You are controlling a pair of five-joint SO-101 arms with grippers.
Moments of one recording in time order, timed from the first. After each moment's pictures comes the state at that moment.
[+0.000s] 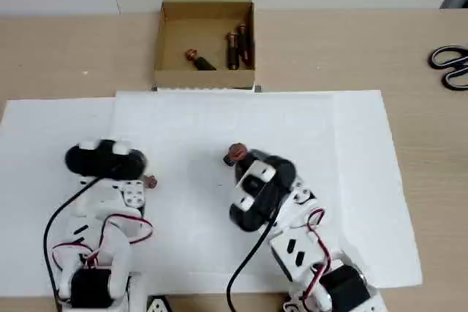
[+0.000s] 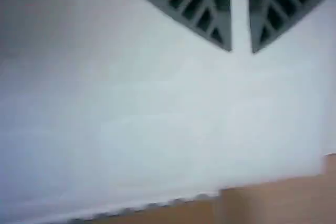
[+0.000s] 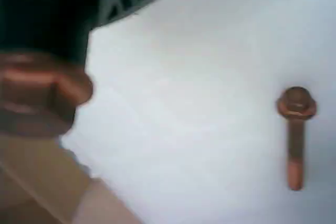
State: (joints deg) left arm -5.7 -103.4 83.3 58.5 -4.8; right arm -32.1 -103.2 80.4 44.3 18.2
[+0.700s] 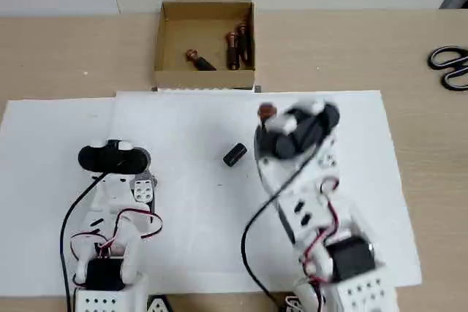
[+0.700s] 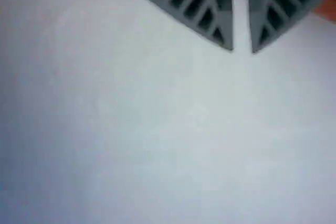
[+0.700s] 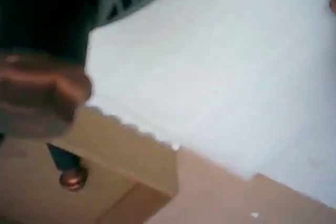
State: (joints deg) left arm -3.1 -103.4 96.5 49.4 1.1; right arm -23.2 -72.2 59.3 39.6 1.4
